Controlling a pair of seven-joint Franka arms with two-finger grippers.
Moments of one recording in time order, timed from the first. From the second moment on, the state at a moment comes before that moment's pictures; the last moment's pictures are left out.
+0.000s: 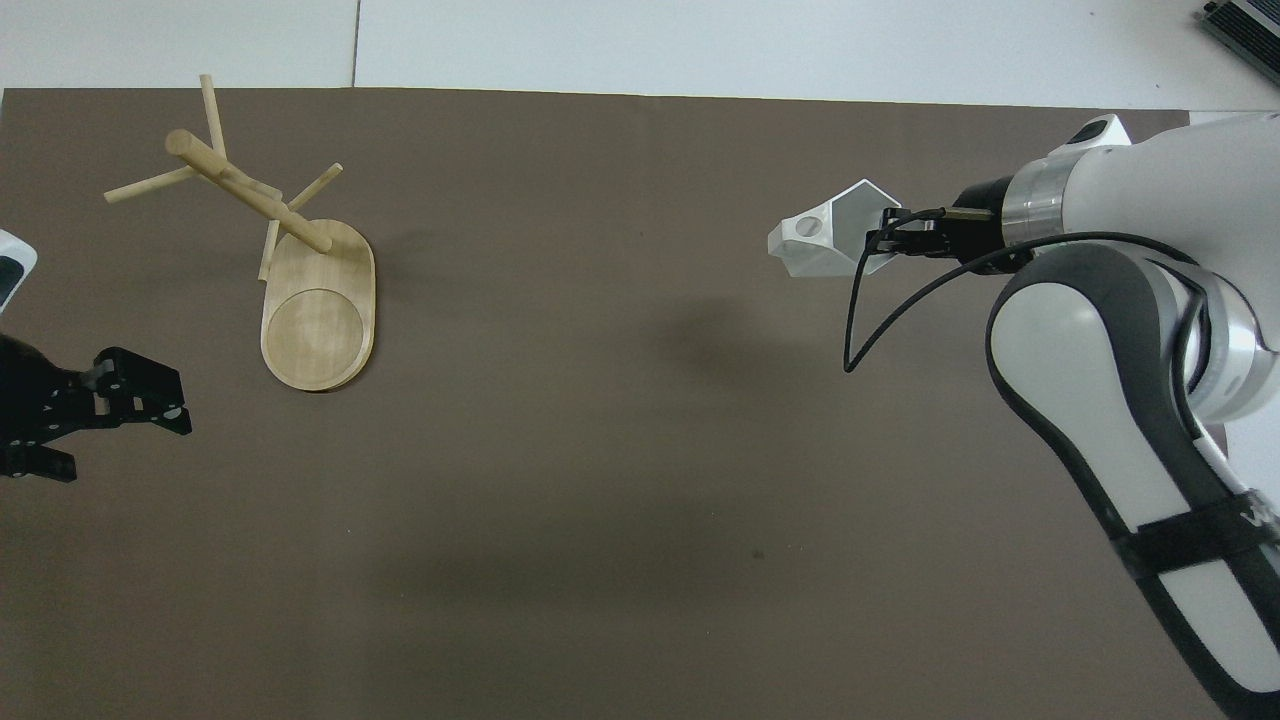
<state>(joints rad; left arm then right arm) 0.01 -0.13 -0.06 -1.75 -0.18 1.37 -0.55 -0.04 0.17 0.21 -1.75 0.46 2.16 0.04</state>
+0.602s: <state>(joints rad) 0.06 -0.20 -0.05 -1.93 -0.61 1.53 -1.09 -0.04 0.15 0.30 -1.74 0.71 2.23 0.04</state>
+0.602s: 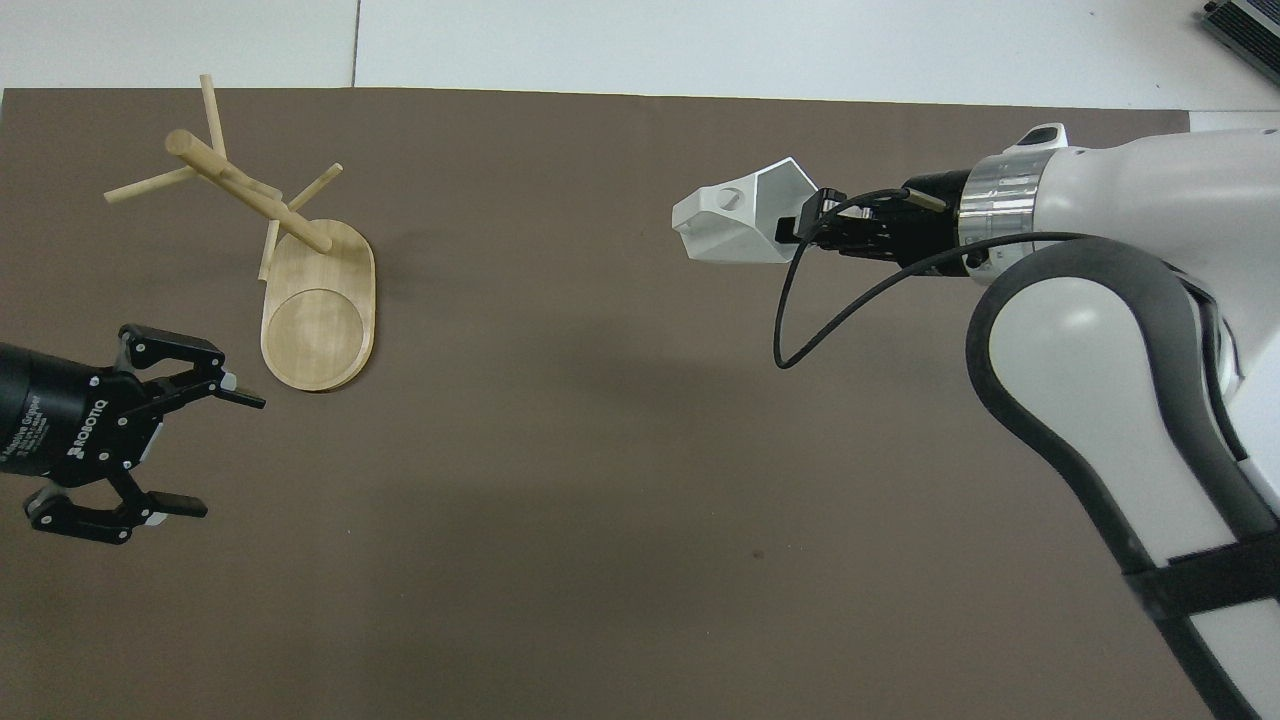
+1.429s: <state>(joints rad) 0.05 -0.12 -0.08 -1.99 -1.07 1.81 -1.27 -0.04 0.14 0.50 -1.73 0.97 2.46 0.04</state>
